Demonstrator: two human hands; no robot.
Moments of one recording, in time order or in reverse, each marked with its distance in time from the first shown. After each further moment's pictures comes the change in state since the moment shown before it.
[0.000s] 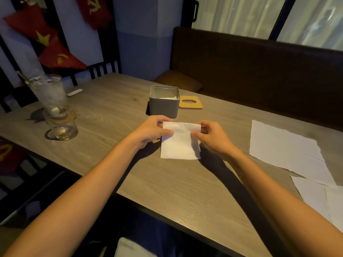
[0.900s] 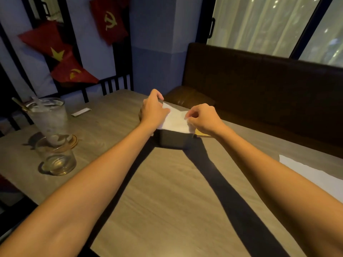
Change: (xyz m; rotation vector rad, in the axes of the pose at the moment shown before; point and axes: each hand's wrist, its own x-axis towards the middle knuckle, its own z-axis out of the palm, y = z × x) left_hand 0.125 0.049 -0.065 0.281 0.674 0.133; right_hand 0.182 -0.065 0.014 -0.342 0.068 -0.221
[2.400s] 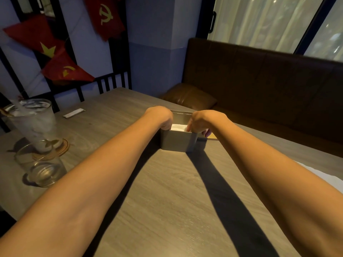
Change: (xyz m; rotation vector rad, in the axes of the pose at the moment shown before) left_hand 0.045 0.010 0.027 1.026 -0.822 0.115; right_hand 0.058 0.007 0.016 -0.461 -0.584 0.194
